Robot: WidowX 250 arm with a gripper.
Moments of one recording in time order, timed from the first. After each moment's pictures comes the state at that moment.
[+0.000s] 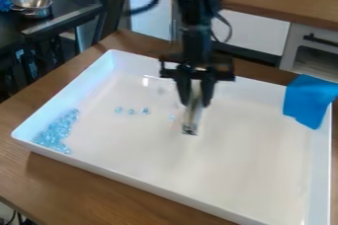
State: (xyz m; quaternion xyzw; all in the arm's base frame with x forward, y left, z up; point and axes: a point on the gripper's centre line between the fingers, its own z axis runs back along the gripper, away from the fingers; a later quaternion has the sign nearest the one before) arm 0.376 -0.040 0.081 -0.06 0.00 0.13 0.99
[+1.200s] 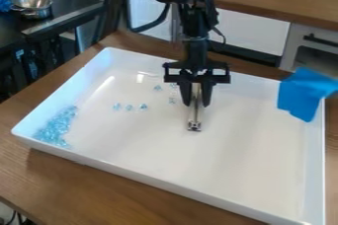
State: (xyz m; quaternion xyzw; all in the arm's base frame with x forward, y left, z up) arm 0.414 0.007 0.040 -0.04 0.01 0.19 0.98
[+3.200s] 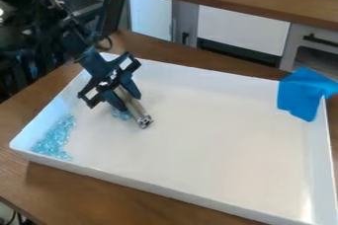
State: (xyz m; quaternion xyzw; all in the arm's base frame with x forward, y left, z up) arm 0.340 0.092 0.029 -0.25 -0.03 0.48 0.84
